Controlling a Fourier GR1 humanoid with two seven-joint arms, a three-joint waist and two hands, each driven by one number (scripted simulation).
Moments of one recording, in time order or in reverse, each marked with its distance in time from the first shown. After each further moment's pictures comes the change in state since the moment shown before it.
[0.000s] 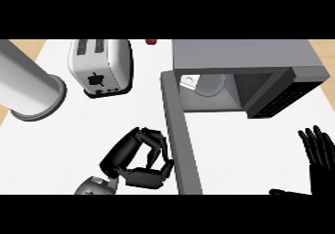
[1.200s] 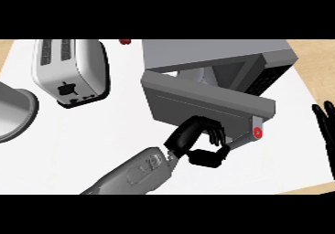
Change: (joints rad) left arm -0.574 0.001 -0.528 0.551 0.526 0.531 0.021; right arm -0.099 -0.121 0.014 -0.291 -0.173 0.157 0.223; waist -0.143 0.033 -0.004
